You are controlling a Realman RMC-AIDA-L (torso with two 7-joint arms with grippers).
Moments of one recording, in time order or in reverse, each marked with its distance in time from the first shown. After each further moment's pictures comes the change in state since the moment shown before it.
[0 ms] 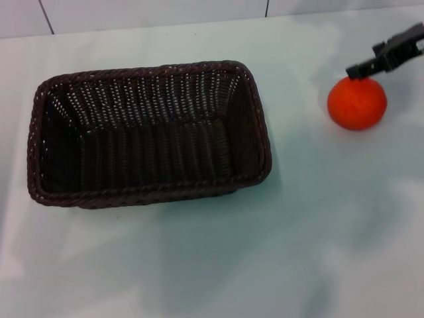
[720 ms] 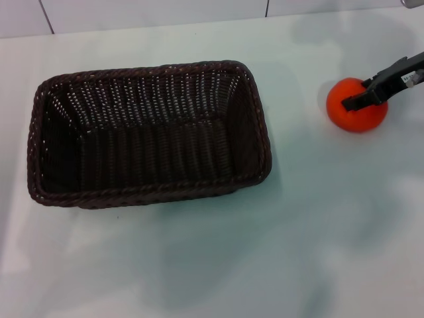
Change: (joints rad) left arm -0.019 0.000 0.000 -0.011 0.000 -0.003 0.000; right arm 0.012 0.003 -0.071 0.140 -0.032 0.076 -0.018
